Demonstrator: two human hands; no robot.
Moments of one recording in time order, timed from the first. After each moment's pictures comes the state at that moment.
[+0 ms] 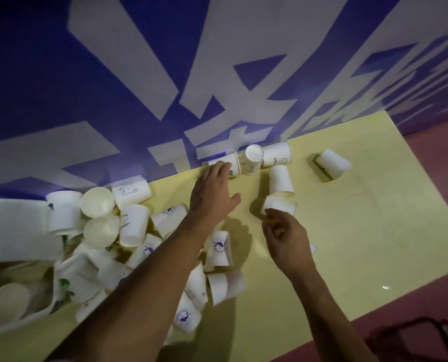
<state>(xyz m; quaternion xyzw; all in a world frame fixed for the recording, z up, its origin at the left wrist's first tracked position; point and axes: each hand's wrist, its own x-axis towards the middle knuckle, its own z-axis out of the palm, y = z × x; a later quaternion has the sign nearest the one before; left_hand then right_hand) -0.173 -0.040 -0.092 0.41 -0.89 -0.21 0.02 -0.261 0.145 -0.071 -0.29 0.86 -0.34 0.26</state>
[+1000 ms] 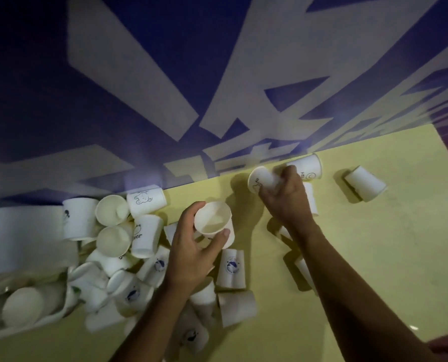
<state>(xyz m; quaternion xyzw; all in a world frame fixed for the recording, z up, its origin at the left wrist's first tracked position) -0.082 -0.010 -0.070 0.52 -0.63 -0.53 0.23 -0.327 0.011 -0.109 -0.36 0.85 -0.31 0.25</state>
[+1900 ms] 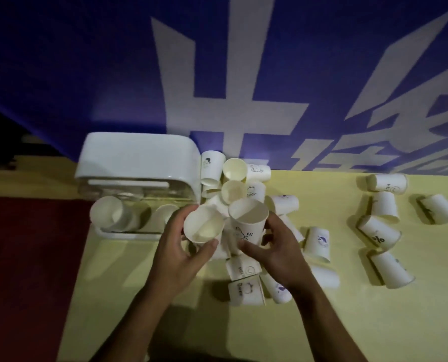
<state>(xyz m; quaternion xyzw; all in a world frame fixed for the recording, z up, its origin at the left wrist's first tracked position) 0.225 0.027 -0.002 0.54 -0.62 -0.47 0.32 0.004 0.070 0.007 -0.46 0.68 -0.36 0.45</state>
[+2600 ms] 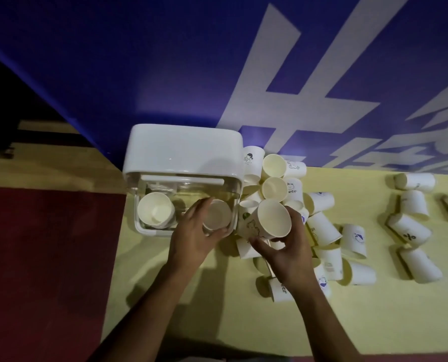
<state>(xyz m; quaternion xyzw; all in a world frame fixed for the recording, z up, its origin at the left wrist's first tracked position) 0.313 -0.031 -0.084 0.58 -0.70 -0.37 0.20 0.117 0.050 -0.014 -0.41 0.72 -0.43 0.35</state>
